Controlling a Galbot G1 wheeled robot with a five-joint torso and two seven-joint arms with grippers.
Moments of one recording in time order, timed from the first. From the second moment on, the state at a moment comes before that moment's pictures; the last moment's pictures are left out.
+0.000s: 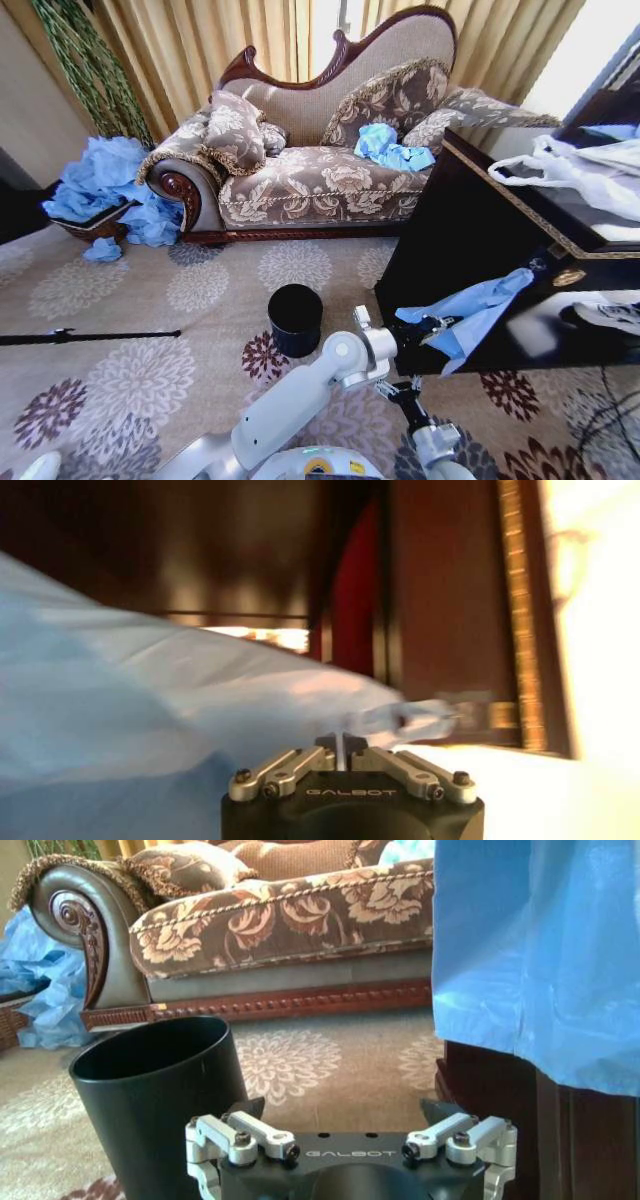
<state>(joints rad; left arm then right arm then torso) 0.75 -1.46 0.34 -1.79 -1.85 0.34 -0.10 -1.68 1.45 0.58 1.79 0.22 0.24 -0.28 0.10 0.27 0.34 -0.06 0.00</state>
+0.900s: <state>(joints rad) 0.69 -1.61 0.36 -1.63 -1.84 0.35 -0.06 -1.70 1.46 0.58 1.78 0.20 0.25 -0.29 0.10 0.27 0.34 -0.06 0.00</state>
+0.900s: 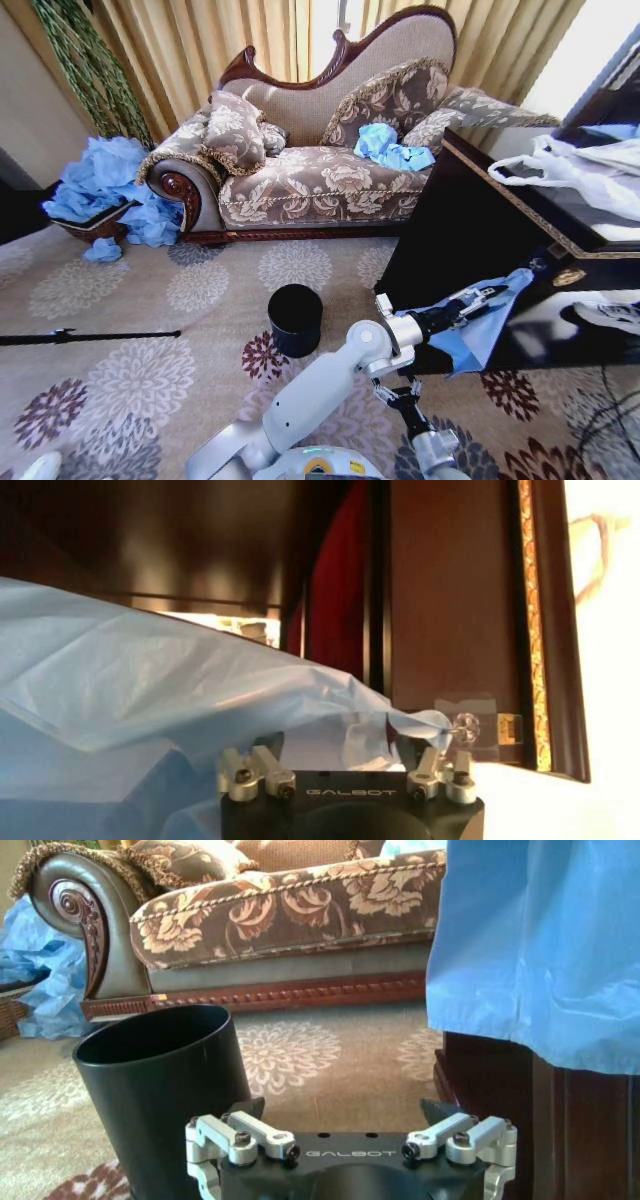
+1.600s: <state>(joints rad) 0.68 -1.61 0.37 -1.60 -1.82 0.35 -0.04 -1.70 1.46 0.58 1.78 0.20 0.26 -0.29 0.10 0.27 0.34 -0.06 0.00</state>
